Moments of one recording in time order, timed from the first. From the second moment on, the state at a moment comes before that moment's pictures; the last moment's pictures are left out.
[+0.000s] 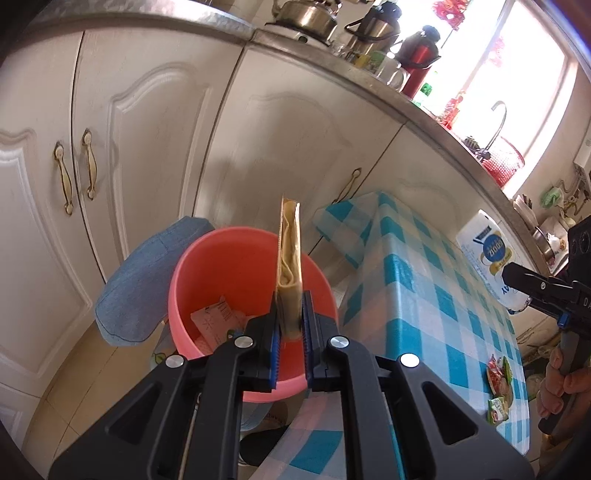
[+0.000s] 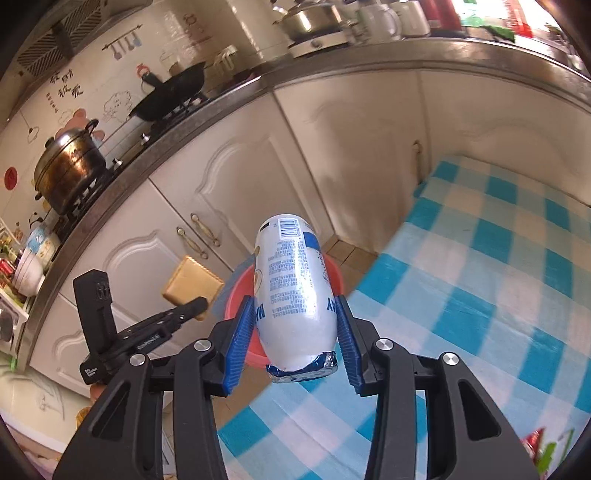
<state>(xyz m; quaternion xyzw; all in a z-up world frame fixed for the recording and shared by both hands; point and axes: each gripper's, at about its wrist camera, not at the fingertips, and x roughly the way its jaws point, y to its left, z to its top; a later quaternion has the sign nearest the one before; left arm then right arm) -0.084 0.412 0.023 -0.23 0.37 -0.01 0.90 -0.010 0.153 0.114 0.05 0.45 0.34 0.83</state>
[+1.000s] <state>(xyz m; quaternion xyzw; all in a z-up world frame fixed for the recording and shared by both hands) -0.077 0.431 -0.055 -0.28 0.43 0.03 0.86 0.029 0.255 0.036 0.02 0.53 0.33 0.78</state>
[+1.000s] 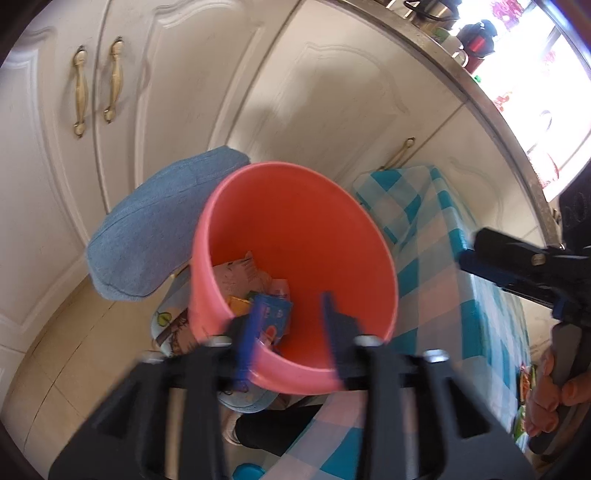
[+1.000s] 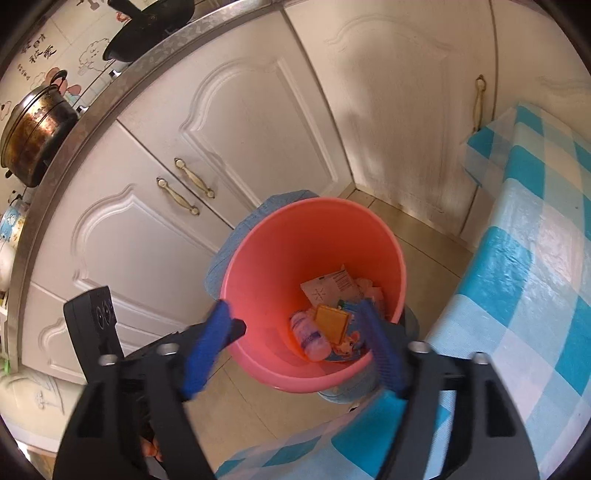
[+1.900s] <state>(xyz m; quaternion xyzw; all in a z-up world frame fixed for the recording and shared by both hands) -0.089 0.368 0.007 -0.27 0.41 0.04 0.87 -0.059 0.106 0.097 0.09 0.40 0.26 0.88</state>
